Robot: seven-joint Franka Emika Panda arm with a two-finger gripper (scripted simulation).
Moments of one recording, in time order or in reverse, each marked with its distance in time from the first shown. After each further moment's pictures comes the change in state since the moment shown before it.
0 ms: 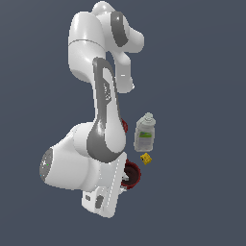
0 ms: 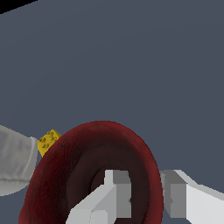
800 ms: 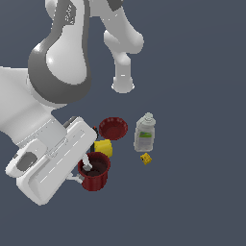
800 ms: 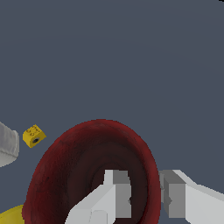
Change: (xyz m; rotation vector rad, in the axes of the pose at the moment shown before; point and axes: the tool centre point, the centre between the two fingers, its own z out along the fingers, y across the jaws) arm 0.010 0.000 -0.188 -0.384 0.024 -0.065
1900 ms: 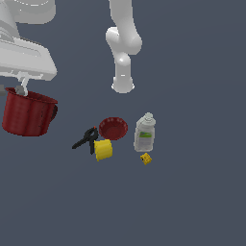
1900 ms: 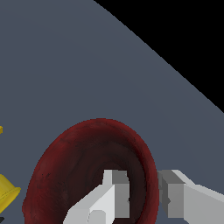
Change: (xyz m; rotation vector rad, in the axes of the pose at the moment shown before) arm 0.012 -0.016 -0.243 -0.501 0.039 -0.087
